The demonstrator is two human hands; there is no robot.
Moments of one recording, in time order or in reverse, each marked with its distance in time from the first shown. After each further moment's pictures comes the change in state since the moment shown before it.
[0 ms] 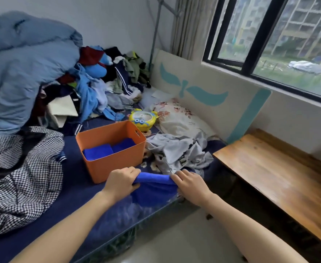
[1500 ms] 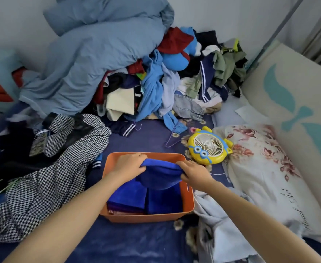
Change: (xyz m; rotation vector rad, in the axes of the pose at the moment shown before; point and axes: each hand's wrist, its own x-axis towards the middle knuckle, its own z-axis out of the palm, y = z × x) left_hand 0.208 -0.327 0.115 0.104 -0.348 -0.725; right_hand 0.396 0.178 0.311 0.518 -0.550 -0.196
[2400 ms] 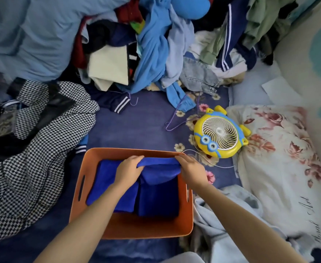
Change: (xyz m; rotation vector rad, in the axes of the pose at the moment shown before) left_hand 0.085 -0.011 0.138 -0.518 -0.101 -0.490; right_hand 0.099 0.071 0.080 0.188 0.037 0.108
